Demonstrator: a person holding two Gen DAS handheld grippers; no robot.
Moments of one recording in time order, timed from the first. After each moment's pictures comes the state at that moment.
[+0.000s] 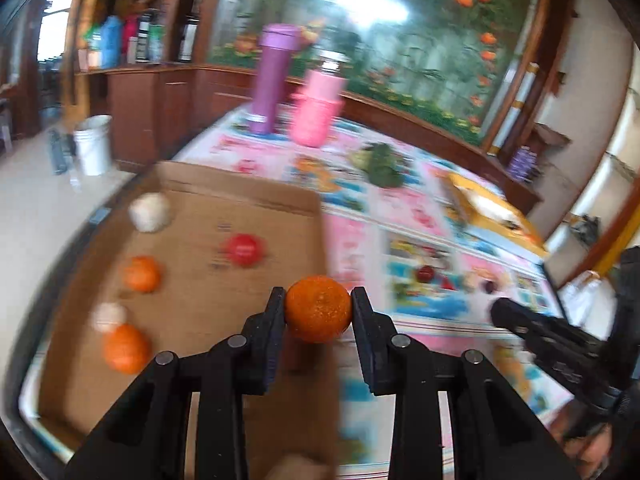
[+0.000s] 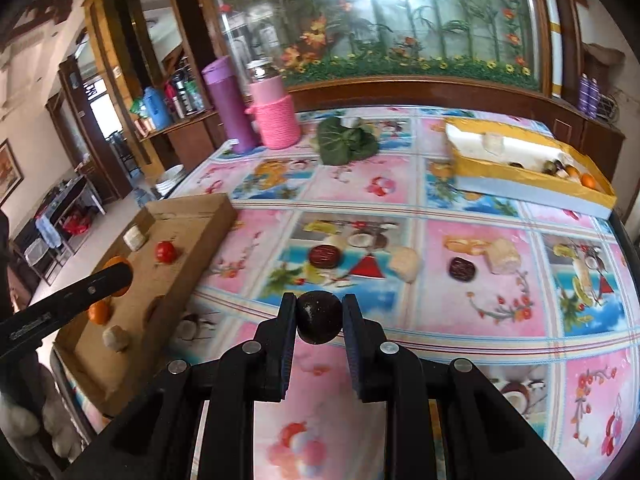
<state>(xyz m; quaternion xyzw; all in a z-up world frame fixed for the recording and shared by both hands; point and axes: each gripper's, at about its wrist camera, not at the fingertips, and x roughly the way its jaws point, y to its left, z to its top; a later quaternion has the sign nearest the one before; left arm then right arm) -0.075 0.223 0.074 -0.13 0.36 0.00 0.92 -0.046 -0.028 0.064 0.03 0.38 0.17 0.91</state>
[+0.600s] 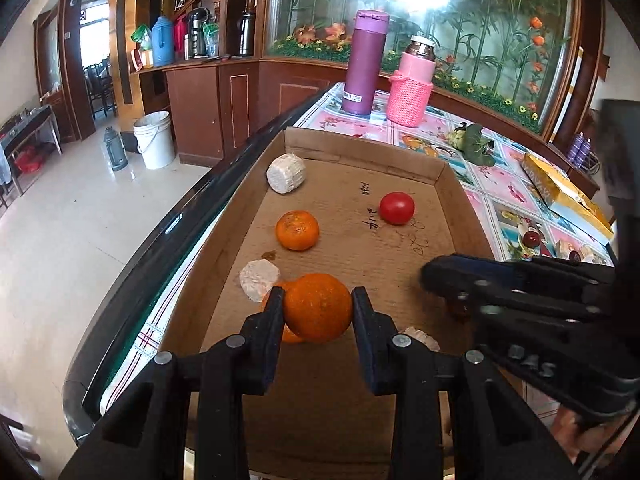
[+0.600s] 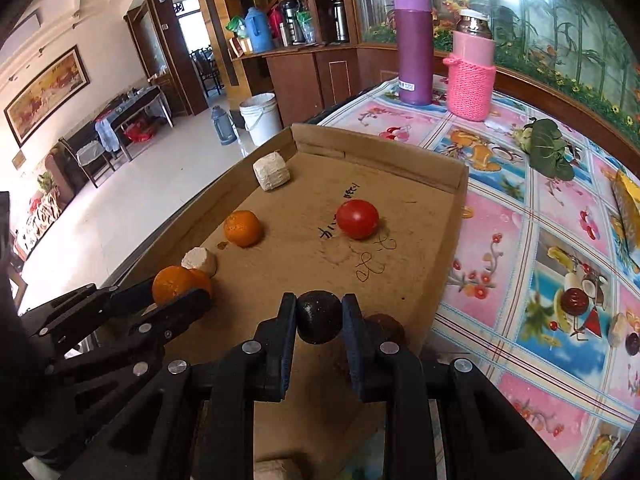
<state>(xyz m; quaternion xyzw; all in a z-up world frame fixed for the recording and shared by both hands) -0.111 0.290 0.039 -0.09 0.38 0.08 0.92 -0.031 0.171 0.027 -0.07 0.43 0.31 0.84</state>
